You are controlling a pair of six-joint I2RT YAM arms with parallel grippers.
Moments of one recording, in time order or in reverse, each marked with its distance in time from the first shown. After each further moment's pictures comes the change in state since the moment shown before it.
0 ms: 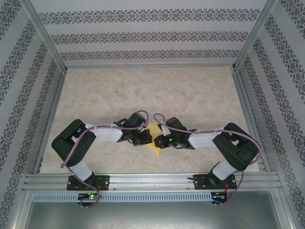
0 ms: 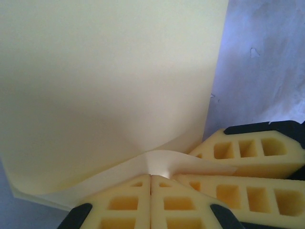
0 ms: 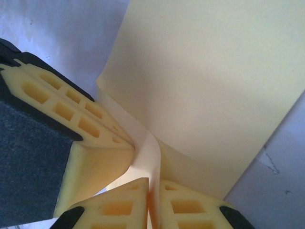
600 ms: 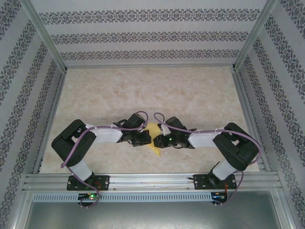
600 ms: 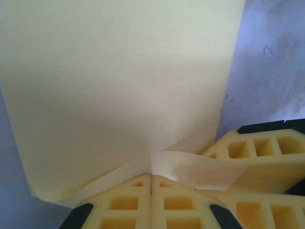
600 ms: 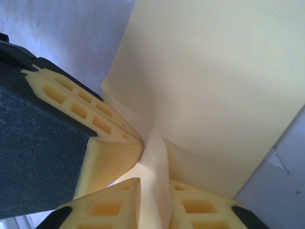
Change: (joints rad) left arm 0.000 0.002 -0.015 0.006 -0.015 0.000; right arm -0.014 -0.003 0.013 -0.017 -0.030 0.020
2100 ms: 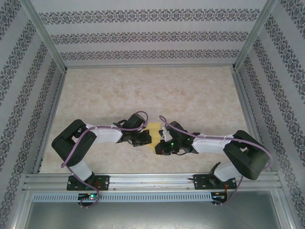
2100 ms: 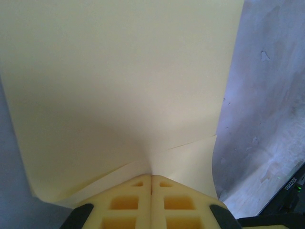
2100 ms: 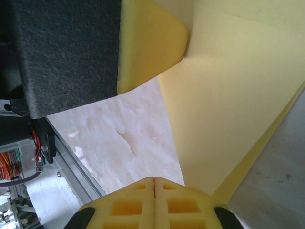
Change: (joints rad) left arm 0.000 0.004 -0.007 0.024 0.001 -0.014; right arm 0.074 -0.134 -0.054 -0.127 -0.112 0.231
